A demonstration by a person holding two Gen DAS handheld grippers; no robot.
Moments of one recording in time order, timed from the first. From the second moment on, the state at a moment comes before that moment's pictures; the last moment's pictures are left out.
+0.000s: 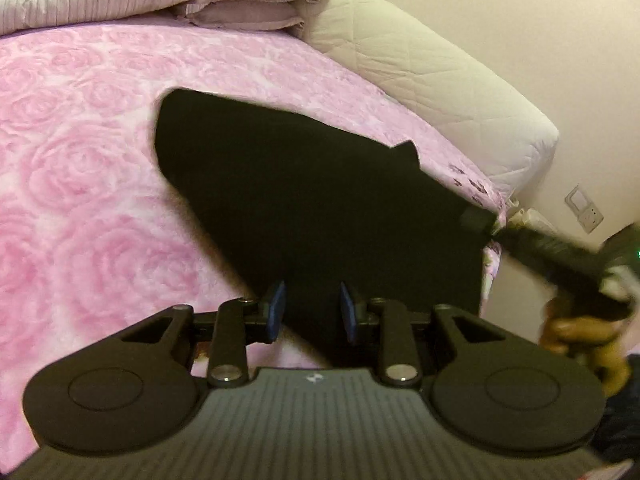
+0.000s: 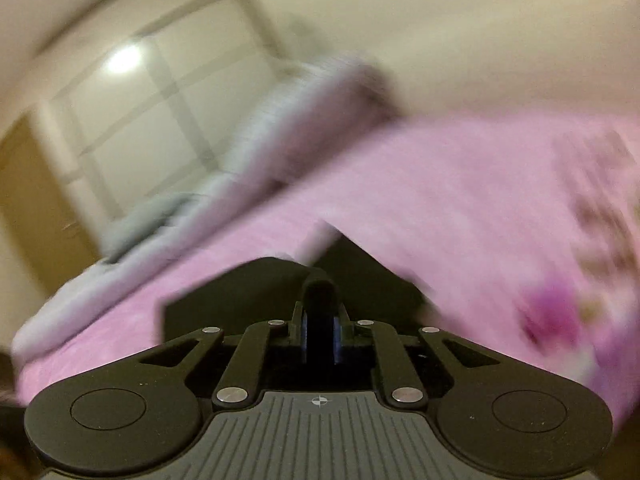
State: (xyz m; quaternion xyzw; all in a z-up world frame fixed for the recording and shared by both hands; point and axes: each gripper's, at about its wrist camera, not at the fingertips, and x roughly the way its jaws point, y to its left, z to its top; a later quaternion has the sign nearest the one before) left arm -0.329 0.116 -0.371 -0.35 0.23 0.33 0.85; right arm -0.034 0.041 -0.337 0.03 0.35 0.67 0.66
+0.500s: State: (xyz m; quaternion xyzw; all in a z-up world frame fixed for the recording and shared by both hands) left arm -0.331 0.114 -0.380 -0.35 0.25 0.33 0.84; right arm -0.007 0.029 -0.365 0.13 0.39 0.61 0.68
